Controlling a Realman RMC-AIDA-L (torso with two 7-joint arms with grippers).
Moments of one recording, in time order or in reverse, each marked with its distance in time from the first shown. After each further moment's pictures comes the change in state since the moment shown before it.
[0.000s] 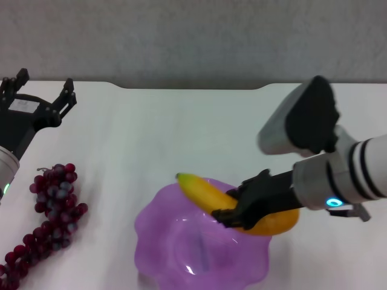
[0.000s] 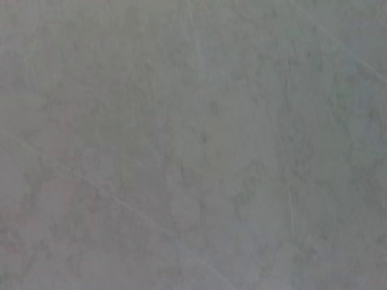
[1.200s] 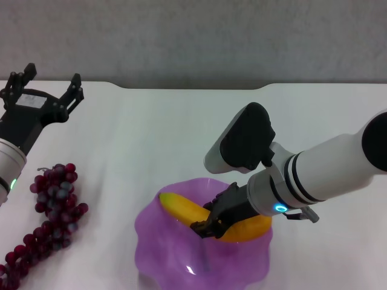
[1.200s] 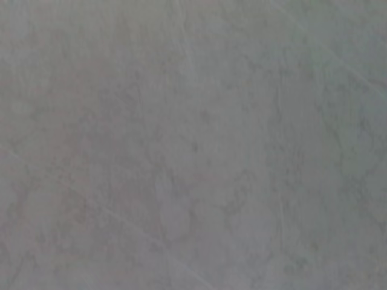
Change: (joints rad) left arm -0.018 -0.005 0.006 0.000 -0.001 0.002 0.000; right arm 0.260 0.006 -0.214 0.426 0.102 -0.260 0.009
